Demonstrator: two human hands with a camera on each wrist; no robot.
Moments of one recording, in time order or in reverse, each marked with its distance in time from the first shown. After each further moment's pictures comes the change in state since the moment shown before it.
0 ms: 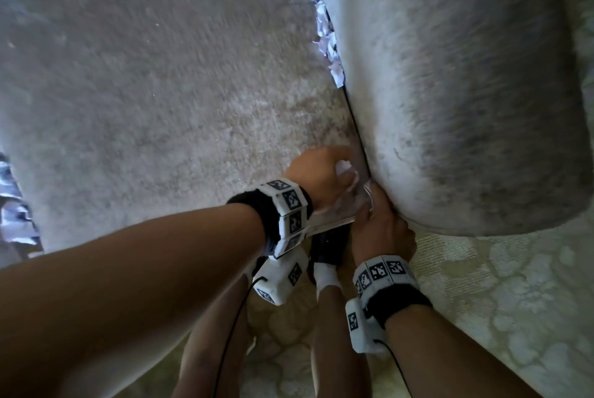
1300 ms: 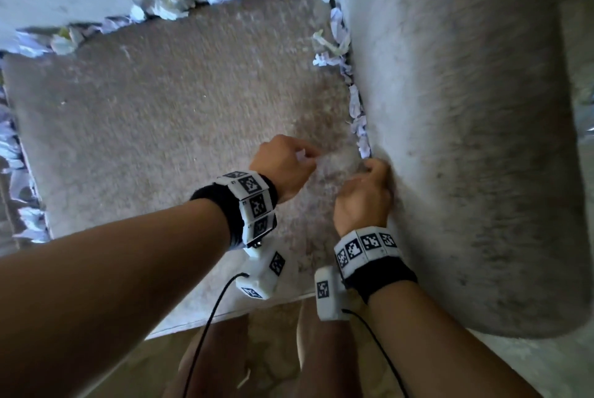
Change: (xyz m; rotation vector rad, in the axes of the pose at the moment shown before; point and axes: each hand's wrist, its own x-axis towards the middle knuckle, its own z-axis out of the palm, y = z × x) left_hand 0.035 -0.031 -0.136 -0.274 0.176 -0.309; right_hand 0.076 -0.164 -0.021 0.166 -0.001 0.044
